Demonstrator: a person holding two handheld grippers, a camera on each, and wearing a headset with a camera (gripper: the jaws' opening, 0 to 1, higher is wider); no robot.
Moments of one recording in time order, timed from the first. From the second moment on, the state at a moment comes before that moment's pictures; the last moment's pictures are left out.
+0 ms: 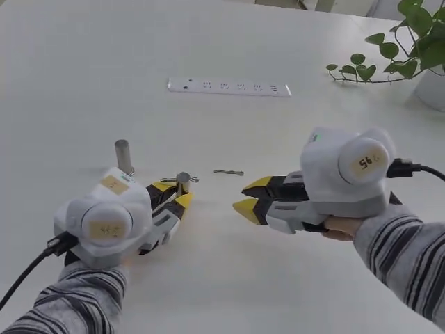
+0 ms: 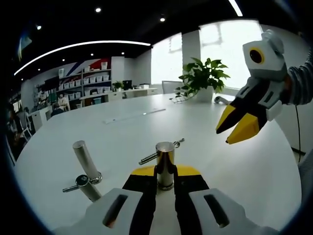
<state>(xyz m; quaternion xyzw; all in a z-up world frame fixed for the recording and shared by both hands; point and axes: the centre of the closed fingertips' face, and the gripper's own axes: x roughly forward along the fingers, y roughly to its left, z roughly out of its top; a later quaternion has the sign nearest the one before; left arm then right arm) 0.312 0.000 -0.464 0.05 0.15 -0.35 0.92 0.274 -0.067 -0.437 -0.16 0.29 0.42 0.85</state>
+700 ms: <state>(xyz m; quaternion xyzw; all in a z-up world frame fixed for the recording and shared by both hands) 0.302 0.005 -0.469 0.05 0.19 -0.33 0.92 0.286 -0.063 -0.430 -0.11 0.29 0.41 0.86</state>
